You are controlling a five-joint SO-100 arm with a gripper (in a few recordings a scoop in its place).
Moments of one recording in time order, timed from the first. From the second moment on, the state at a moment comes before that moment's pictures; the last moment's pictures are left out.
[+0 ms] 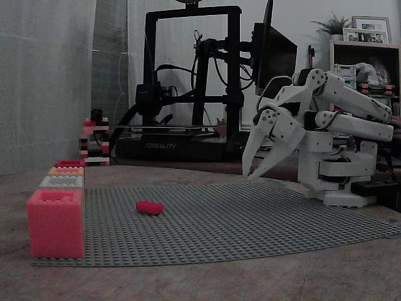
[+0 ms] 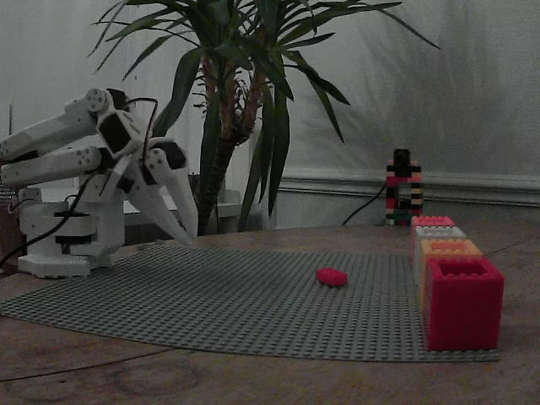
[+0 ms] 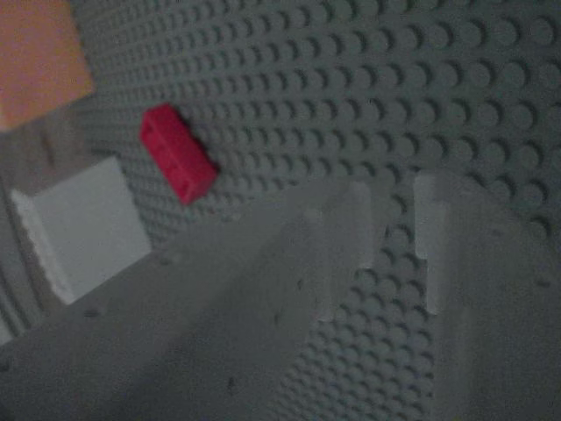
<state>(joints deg) -2.5 183.9 164.0 78.9 0.2</state>
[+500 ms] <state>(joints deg) -2.5 183.9 164.0 78.9 0.2</state>
